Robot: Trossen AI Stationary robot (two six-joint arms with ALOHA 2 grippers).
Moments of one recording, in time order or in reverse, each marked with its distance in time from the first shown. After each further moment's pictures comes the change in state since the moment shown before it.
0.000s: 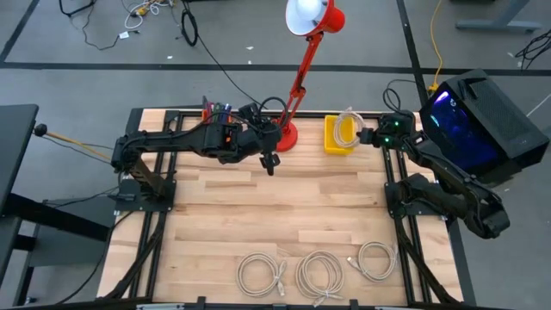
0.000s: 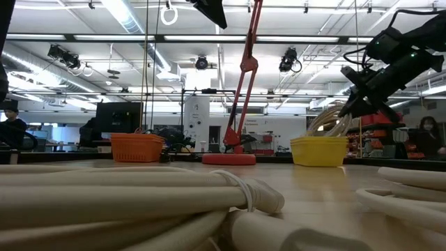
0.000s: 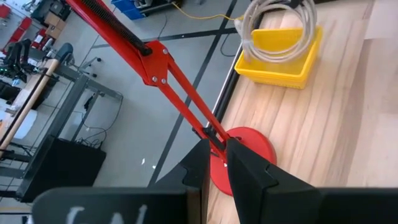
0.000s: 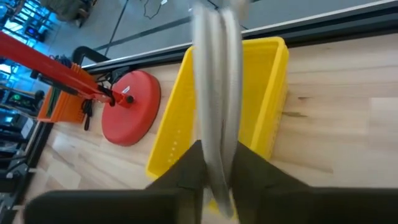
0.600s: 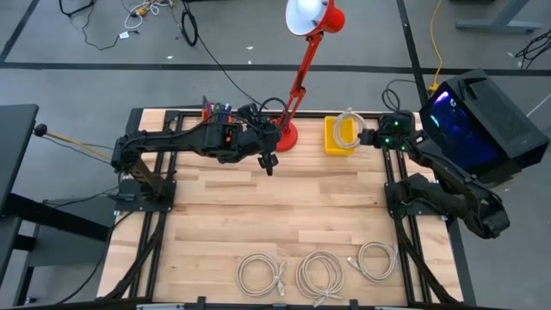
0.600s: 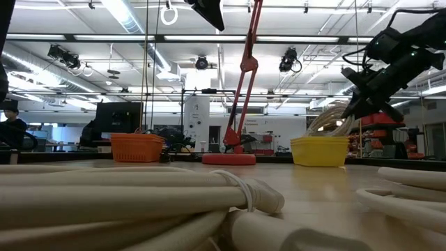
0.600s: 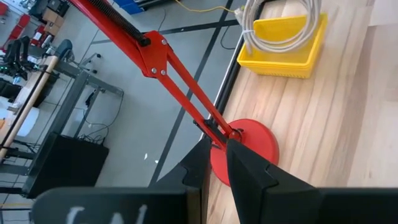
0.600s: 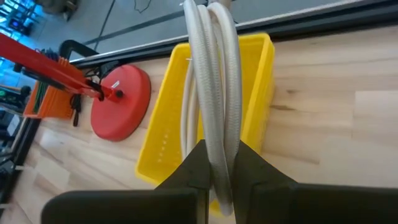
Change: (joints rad) left arm 0.000 0.000 0.000 -0.035 0.000 -0.001; right arm 0.000 0.000 0.013 -0.053 0.021 -0.021
